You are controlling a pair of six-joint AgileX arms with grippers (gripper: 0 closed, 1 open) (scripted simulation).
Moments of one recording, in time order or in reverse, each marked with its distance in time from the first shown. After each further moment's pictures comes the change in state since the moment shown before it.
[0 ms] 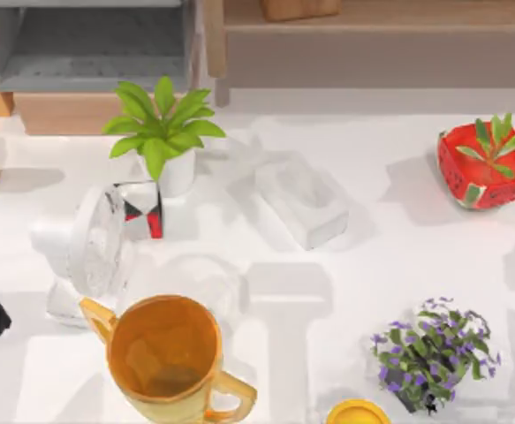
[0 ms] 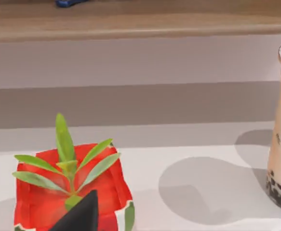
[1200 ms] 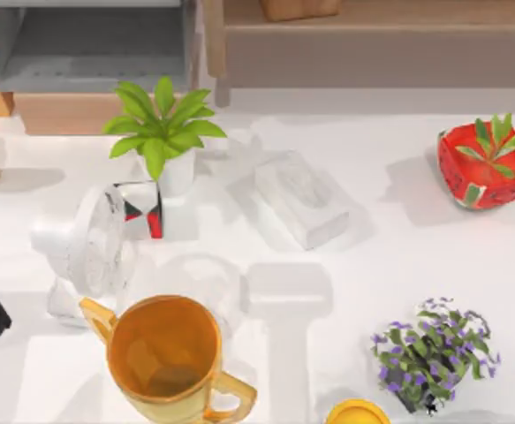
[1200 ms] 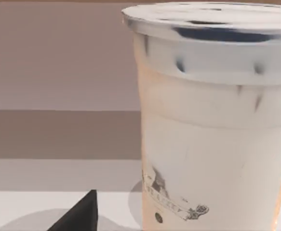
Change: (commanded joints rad) left arm 0.000 0.000 0.000 0.000 0.000 0.000; right arm -0.366 1.449 0.440 1.169 -0.346 -0.009
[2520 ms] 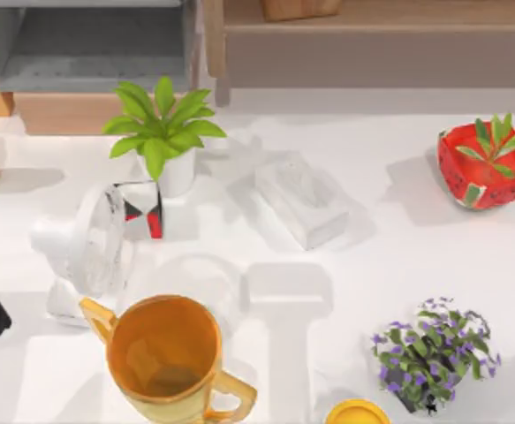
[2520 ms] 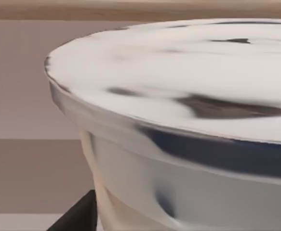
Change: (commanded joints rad) left arm 0.000 0.000 0.000 0.000 0.000 0.000; right arm 0.103 0.105 0.311 -0.208 0.105 -0.002
